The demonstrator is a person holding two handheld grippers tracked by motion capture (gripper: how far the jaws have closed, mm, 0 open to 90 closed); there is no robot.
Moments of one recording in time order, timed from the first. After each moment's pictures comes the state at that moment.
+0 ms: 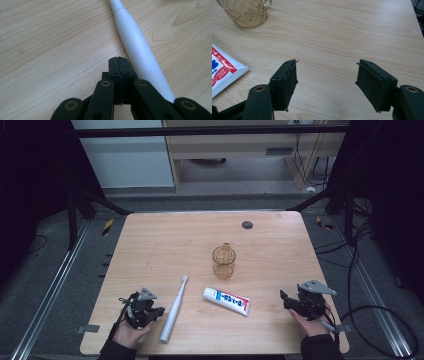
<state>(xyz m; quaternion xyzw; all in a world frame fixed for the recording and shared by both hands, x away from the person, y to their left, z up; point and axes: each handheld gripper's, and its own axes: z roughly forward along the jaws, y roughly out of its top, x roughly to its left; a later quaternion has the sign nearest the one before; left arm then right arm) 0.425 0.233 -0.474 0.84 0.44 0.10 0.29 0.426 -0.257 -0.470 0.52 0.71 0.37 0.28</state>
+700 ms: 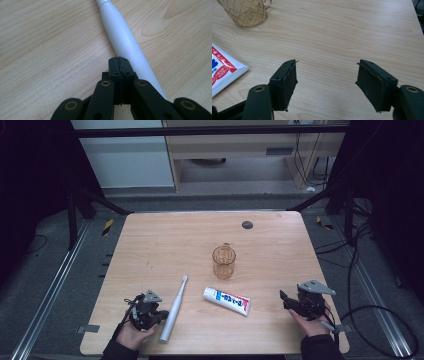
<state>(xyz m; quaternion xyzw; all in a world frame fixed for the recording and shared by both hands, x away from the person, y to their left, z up) 0.422 0.224 -0.477 0.86 0.42 0.09 0.29 0.427 -0.257 -0.471 0.52 0.72 0.37 0.28</state>
